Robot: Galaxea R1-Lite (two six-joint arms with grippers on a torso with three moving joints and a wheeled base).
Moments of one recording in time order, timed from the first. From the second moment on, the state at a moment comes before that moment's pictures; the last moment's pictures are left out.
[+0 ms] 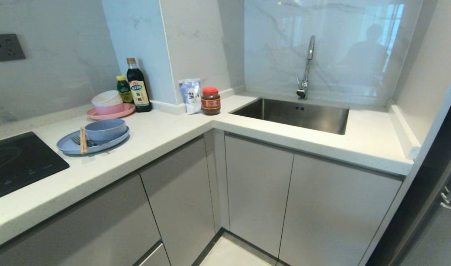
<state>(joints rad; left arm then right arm) 0.00 0.00 0.00 -0.06 0.01 -0.06 0.00 0.00 0.00 0.00 0.00 0.02</state>
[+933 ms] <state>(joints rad) 0.00 0.00 0.00 -0.06 0.01 -0.06 0.00 0.00 0.00 0.00 0.00 0.02</state>
